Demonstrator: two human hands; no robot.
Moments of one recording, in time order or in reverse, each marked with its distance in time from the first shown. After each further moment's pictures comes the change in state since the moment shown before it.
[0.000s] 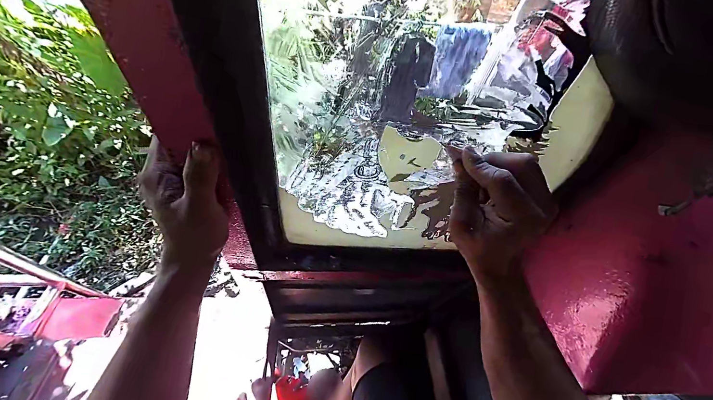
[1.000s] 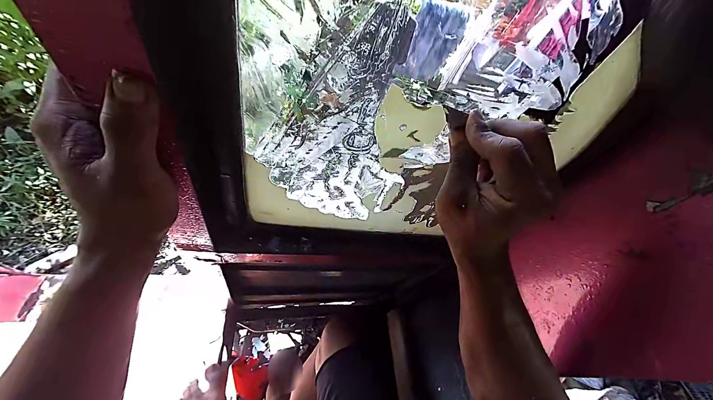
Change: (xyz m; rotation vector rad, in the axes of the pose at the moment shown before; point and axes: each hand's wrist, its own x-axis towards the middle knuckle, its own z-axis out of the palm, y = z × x) left_hand 0.003 -0.014 -0.006 0.039 -0.016 0.028; right_hand 0.012 -0.007 0.009 -0.055 0.009 -0.050
